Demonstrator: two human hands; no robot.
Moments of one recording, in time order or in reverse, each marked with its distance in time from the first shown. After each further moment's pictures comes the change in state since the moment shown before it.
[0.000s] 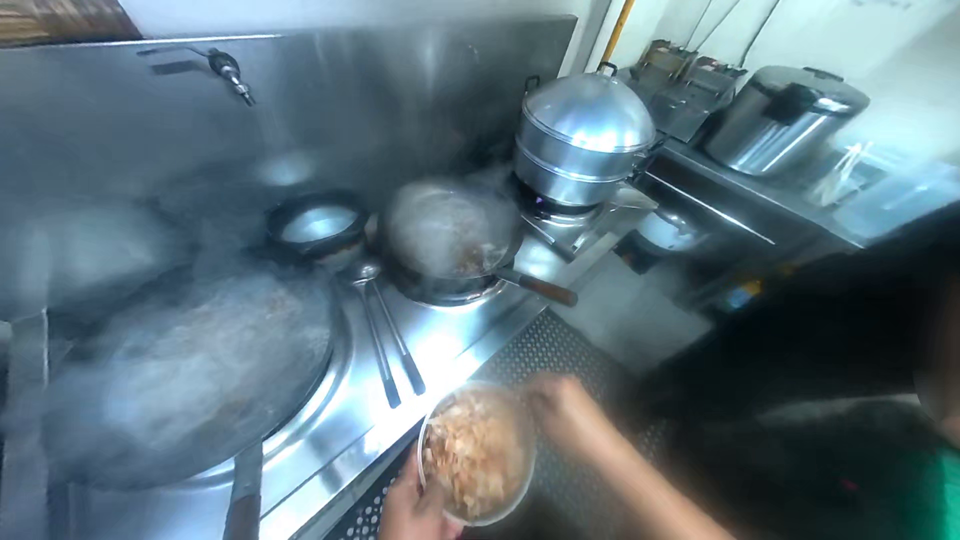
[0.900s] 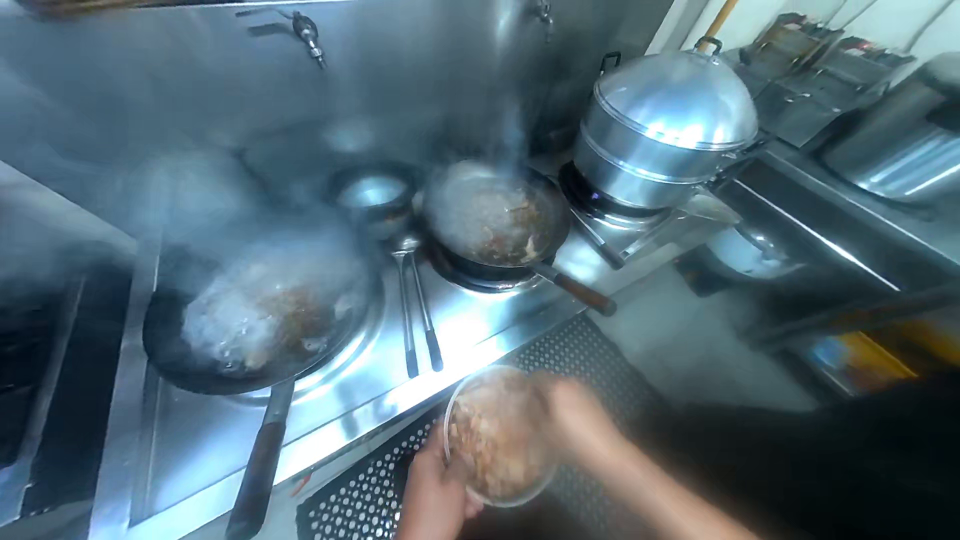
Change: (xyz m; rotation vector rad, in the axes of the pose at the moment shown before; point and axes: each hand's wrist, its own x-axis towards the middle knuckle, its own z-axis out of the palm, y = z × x) left_hand 0.020 -0.040 0.052 0.041 0.100 -0.354; right_hand 0.025 -0.003 -0.005 -0.247 -0.293 0.105
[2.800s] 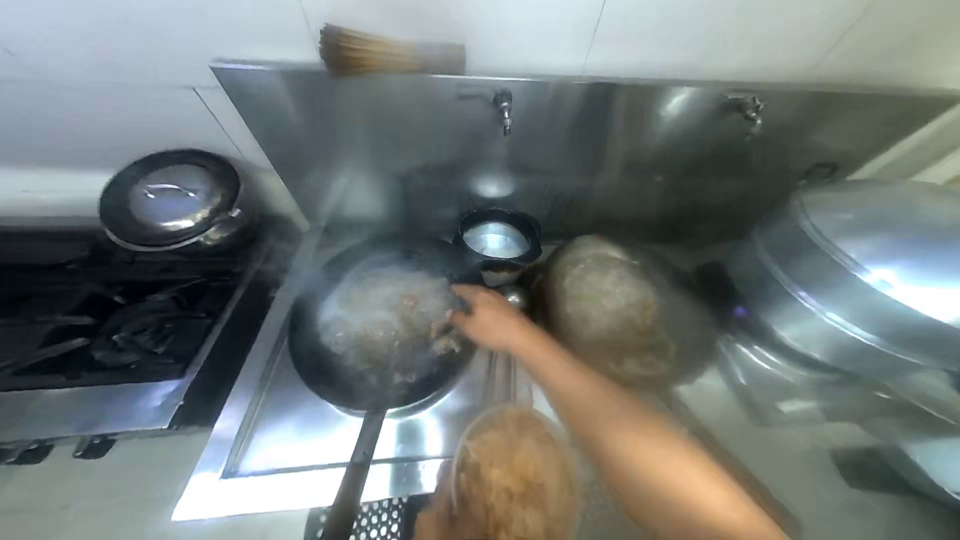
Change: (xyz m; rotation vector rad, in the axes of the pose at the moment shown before) left_hand 0.044 0.005 -0.071 -0.361 0.321 0.035; right_hand 0.251 -0.279 -0.067 -0.019 -0.151 -0.564
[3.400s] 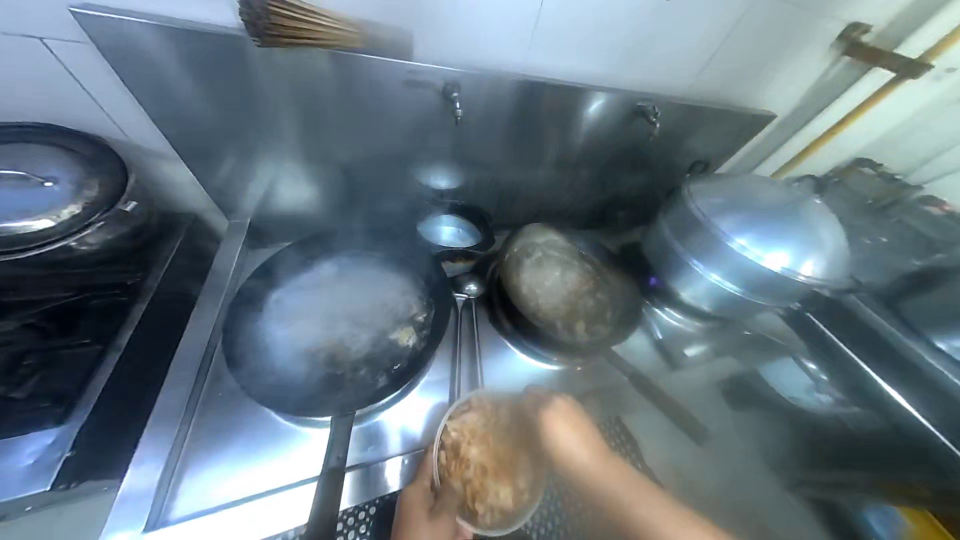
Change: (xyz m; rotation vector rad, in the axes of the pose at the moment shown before) left_hand 0.015 -0.003 -0.021 0.180 -0.126 0.006; right_hand -0.194 0.062 0.081 -0.439 0.212 0.067
